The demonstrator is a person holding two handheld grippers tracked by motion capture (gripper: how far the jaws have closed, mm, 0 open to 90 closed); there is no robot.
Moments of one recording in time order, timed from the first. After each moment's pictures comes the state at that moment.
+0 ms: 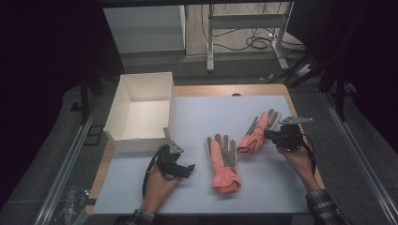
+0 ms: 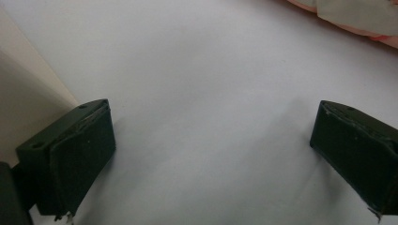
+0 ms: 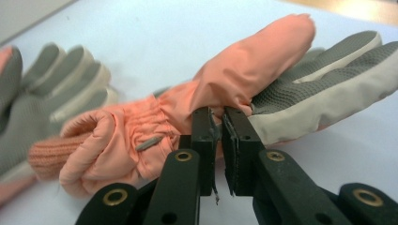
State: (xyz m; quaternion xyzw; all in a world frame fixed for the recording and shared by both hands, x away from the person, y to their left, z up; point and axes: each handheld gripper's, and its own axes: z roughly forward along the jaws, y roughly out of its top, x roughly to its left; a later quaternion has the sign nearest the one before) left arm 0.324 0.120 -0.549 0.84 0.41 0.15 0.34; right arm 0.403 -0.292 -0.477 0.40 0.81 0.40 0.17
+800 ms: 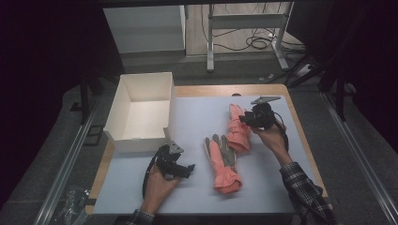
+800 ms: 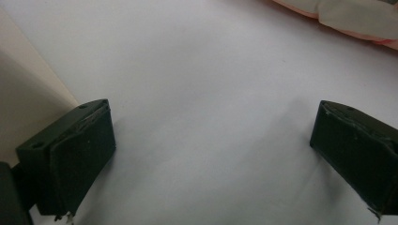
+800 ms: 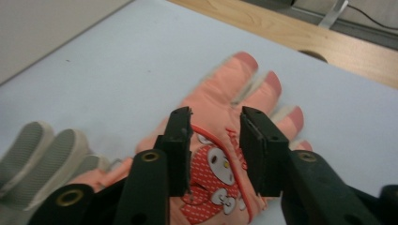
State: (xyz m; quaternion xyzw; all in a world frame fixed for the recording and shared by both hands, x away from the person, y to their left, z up) left arm 0.324 0.120 -0.549 0.84 0.40 0.14 0.34; right arm 0.469 -0.216 -0.468 0.38 0.82 0.39 0.17
